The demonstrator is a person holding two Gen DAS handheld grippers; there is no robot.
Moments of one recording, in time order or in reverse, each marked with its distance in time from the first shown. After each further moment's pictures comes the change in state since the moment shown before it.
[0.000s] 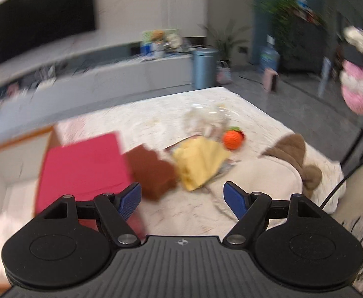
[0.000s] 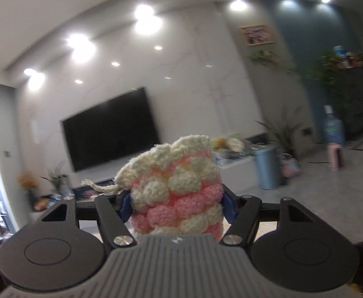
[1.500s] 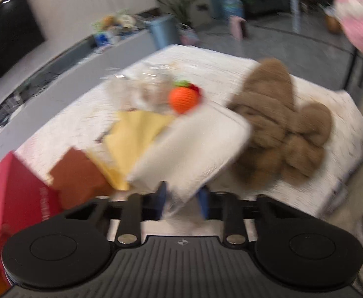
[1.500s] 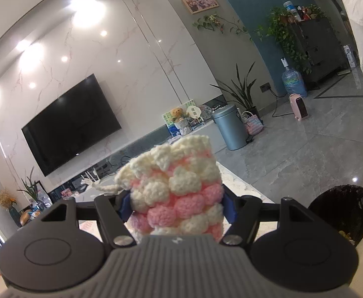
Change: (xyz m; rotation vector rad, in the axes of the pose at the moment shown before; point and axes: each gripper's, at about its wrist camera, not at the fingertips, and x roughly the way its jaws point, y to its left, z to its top) left arm 0.106 -0.073 -0.018 0.215 0.127 0.017; right arm 0.005 -0.061 -0.028 0.229 0.118 -0.133
